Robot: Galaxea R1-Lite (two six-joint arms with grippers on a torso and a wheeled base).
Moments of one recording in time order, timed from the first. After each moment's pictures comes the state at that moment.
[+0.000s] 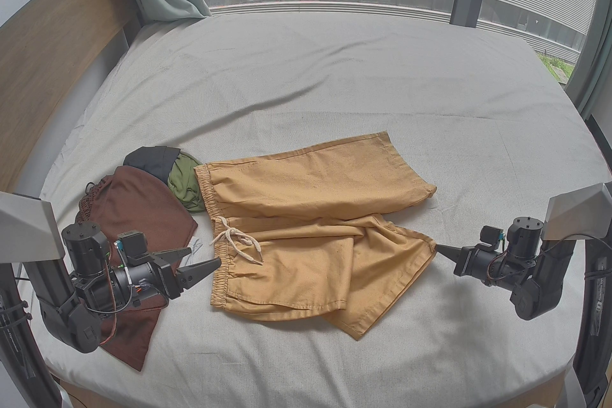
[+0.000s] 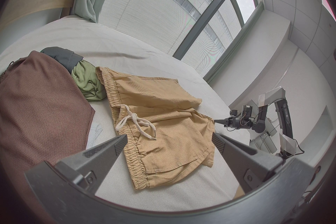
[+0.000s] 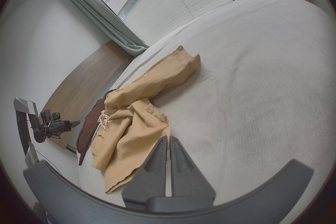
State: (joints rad) left arm -0.09 2.10 -0.25 -1.55 -0.63 -0.23; right arm 0.06 2.39 -0.51 -1.54 0.55 0.33
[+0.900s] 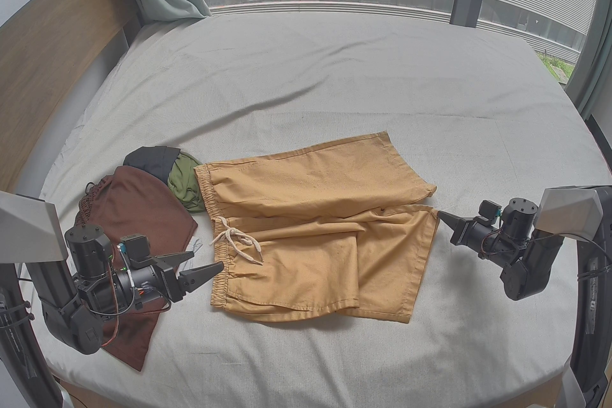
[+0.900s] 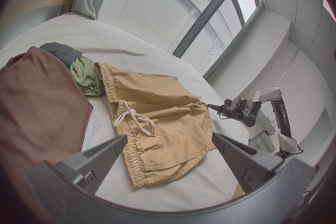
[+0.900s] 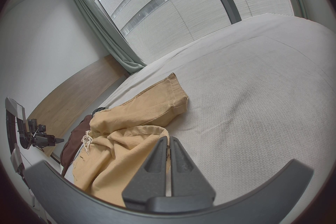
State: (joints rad) left arm -0.10 2.11 -0.25 -1.55 -0.63 -0.23; right arm 0.03 2.47 -0.77 -1.54 0.48 0.34
